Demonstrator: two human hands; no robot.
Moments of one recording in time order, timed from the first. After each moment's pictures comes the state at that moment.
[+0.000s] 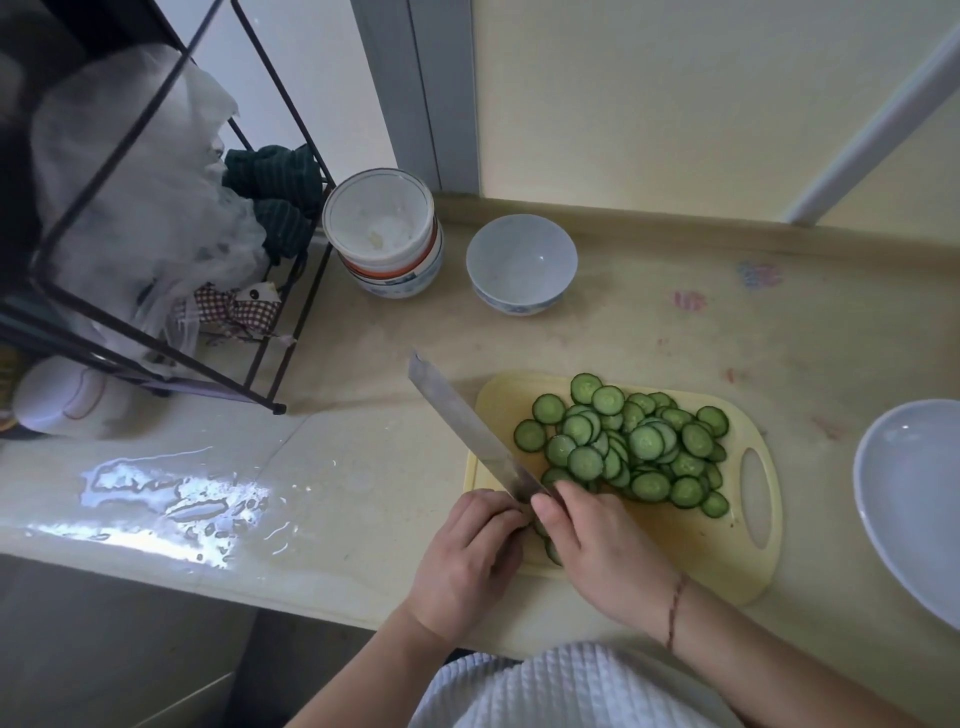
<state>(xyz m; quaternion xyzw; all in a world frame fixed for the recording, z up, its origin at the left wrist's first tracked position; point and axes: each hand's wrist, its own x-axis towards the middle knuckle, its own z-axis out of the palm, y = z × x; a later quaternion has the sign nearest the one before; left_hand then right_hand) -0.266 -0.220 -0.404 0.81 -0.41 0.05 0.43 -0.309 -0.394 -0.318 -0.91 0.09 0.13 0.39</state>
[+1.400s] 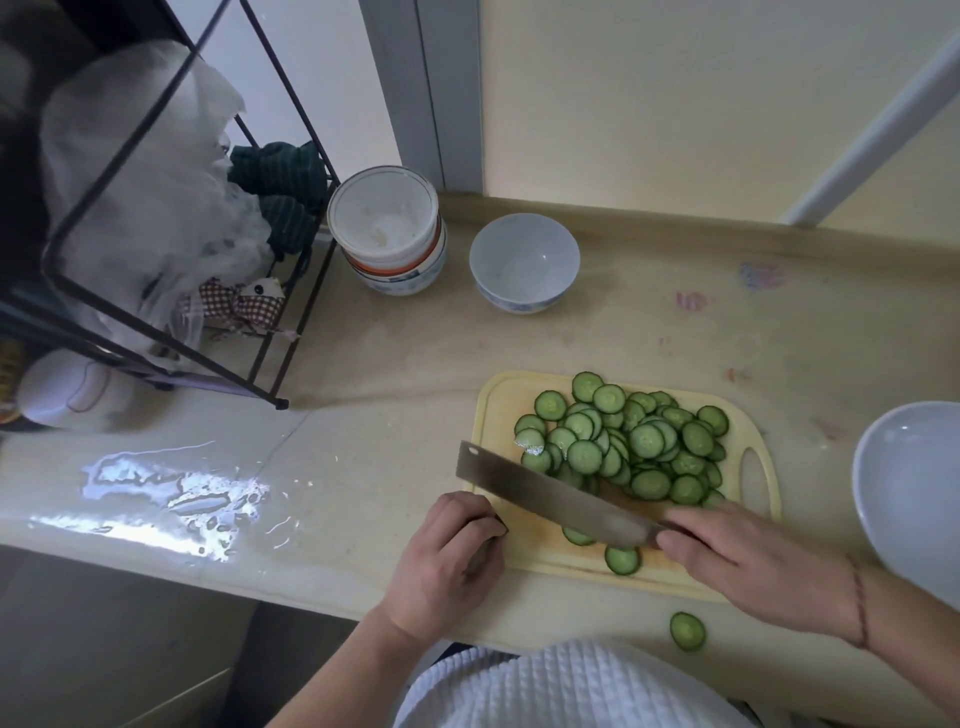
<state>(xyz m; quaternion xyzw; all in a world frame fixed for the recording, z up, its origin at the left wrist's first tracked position) -0.262 -0.201 -0.398 0.79 -0.41 0.07 0.44 -0.345 -0.496 -0.301 -0.91 0.00 0.26 0.32</state>
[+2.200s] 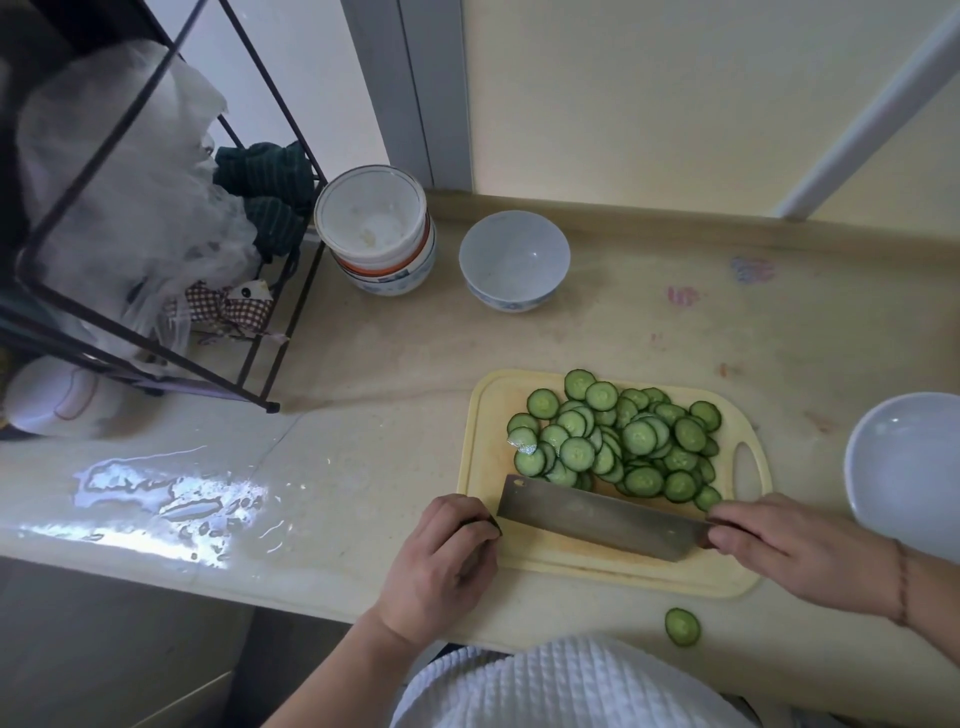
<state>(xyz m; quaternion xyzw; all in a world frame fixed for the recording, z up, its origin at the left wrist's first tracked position) -0.263 -0.199 -0.401 0.80 -0.42 0.06 0.43 -0.362 -0.548 -0.313 -0.91 0.02 0.30 0.30</state>
